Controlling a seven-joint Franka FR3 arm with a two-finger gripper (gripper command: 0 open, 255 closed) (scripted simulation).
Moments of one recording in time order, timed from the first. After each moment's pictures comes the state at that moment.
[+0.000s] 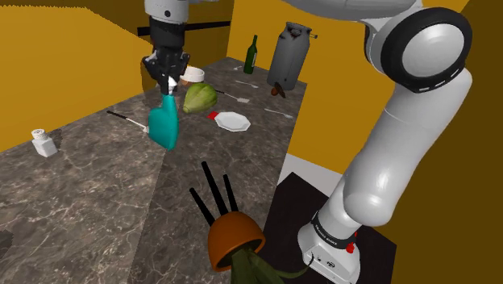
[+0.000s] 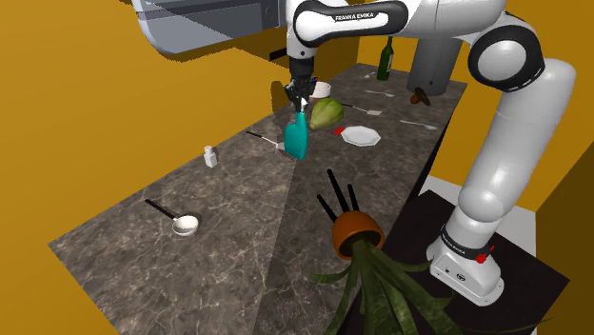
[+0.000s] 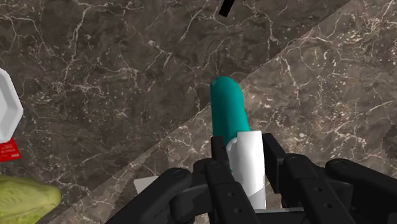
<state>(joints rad) 0.14 0.10 0.27 -1.62 -0.02 1.71 0.18</state>
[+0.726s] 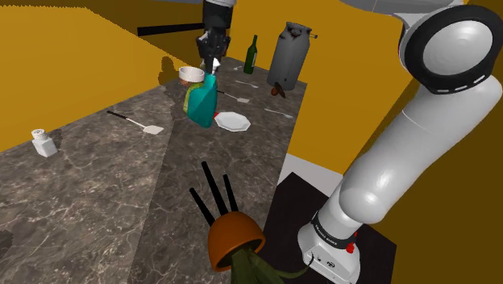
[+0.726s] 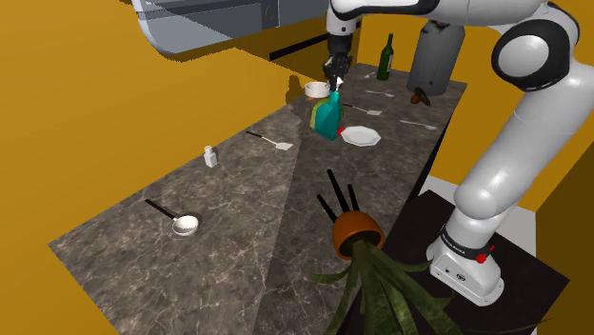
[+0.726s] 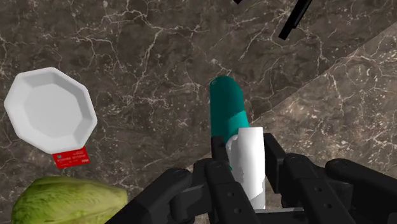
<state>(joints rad) 0.02 -0.06 0.16 -1.69 0.01 1.62 -0.07</state>
